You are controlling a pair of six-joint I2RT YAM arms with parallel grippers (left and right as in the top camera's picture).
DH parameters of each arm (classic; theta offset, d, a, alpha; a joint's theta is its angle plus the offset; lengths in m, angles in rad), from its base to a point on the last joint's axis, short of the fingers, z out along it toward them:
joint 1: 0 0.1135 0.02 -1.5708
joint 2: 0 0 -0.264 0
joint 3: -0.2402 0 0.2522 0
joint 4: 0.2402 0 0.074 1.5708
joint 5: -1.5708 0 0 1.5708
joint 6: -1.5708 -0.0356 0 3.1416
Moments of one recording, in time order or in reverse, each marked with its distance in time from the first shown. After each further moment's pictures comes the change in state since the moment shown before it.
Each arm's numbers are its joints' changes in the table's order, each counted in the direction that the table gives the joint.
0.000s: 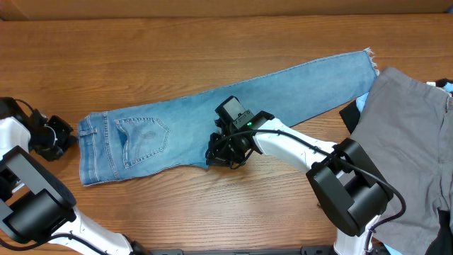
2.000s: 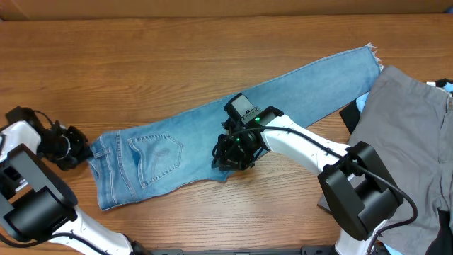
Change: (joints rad) left arm -0.020 0.000 0.072 0.111 -0.047 -0.048; right arm -0.041 -0.051 -0.003 0.164 0.046 0.063
